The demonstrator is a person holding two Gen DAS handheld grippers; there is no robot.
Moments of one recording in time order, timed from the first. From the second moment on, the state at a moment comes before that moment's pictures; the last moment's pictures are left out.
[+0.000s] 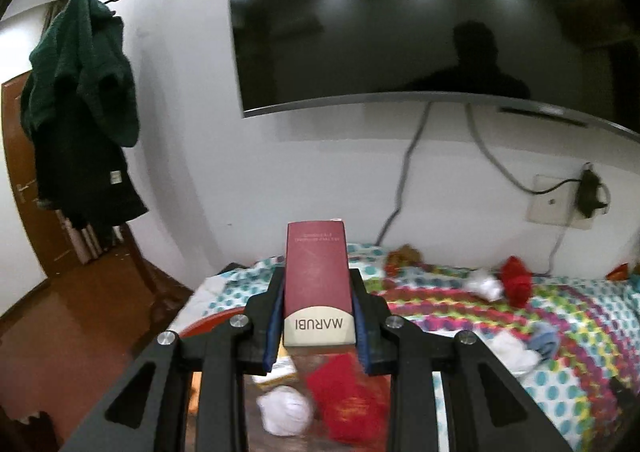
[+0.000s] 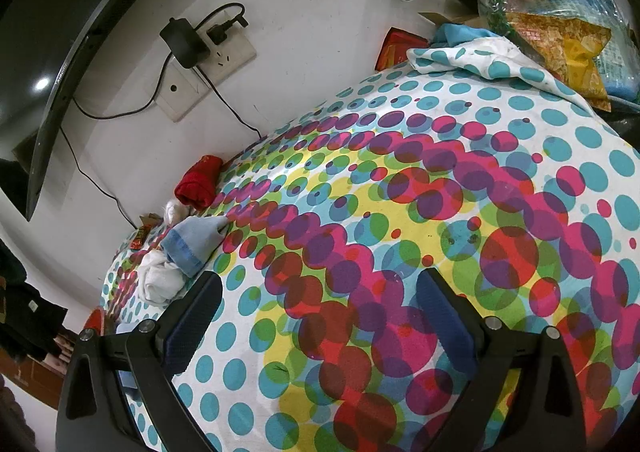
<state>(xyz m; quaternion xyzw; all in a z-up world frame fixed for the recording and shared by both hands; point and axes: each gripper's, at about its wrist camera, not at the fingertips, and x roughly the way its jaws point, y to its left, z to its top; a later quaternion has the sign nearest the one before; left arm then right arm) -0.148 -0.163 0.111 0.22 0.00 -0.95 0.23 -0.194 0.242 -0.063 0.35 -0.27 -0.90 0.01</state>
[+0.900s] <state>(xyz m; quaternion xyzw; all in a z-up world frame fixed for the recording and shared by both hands) -0.160 -0.322 0.003 0.37 0.04 -0.87 0.32 -0.194 0.240 -0.063 0.35 -0.27 -0.90 0.01</state>
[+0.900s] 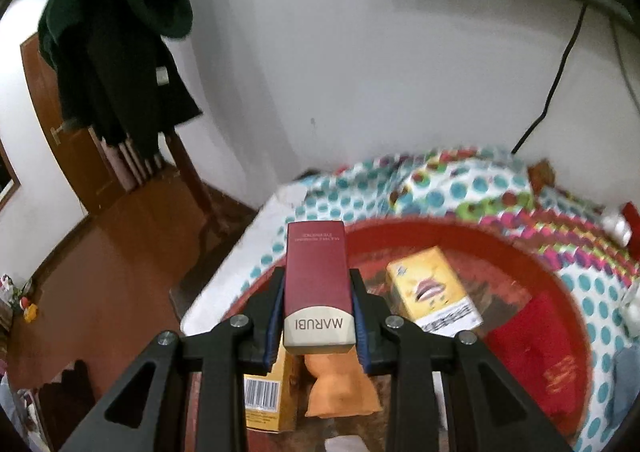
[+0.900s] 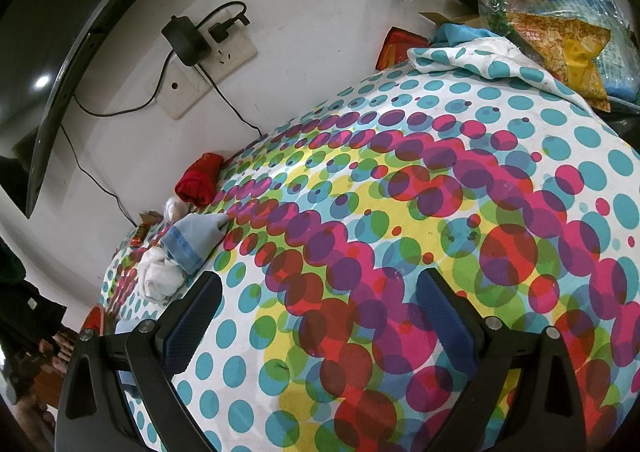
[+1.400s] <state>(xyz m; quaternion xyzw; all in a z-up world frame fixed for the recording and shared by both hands) -0.187 -0.351 -0.034 0.44 0.07 -0.84 0.31 -0.194 0.237 -0.064 0.35 -0.26 -0.90 0.01</state>
